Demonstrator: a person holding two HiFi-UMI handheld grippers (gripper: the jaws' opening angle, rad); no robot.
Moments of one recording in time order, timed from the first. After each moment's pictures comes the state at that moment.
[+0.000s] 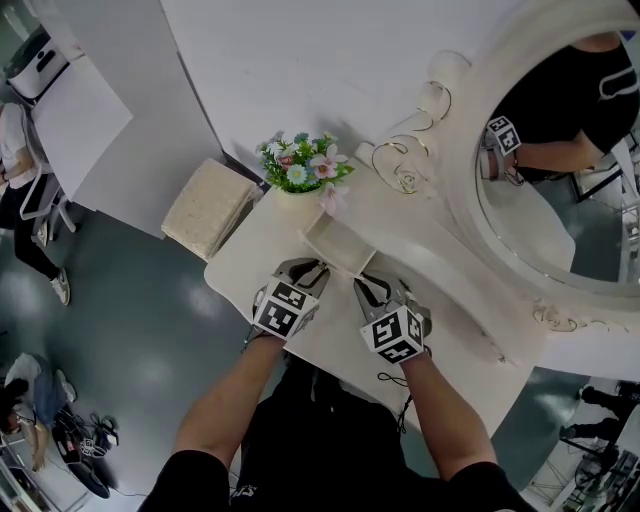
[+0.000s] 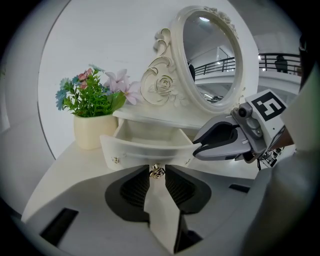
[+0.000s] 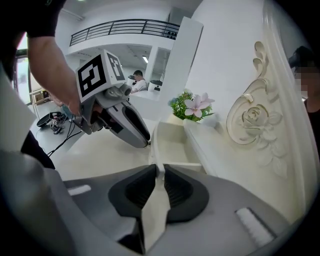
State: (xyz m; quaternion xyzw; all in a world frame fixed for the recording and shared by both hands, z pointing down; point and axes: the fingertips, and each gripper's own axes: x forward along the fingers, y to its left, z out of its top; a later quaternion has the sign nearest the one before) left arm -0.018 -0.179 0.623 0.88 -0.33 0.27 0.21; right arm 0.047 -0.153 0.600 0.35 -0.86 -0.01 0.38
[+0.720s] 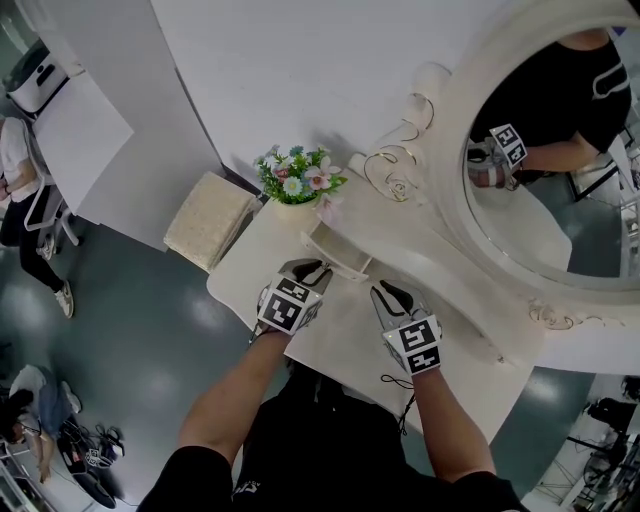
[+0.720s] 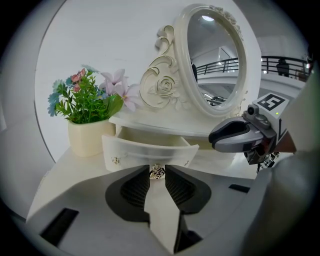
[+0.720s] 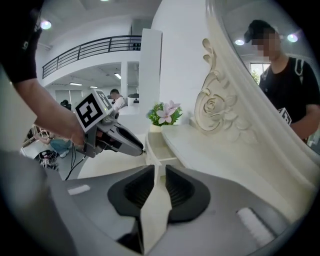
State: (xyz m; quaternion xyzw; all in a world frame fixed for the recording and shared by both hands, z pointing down) left arm -0.007 -0.192 0.609 0.88 -0.32 0.28 0.22; right arm 0.089 -0.144 0.559 0.43 -0.85 0.11 0.28
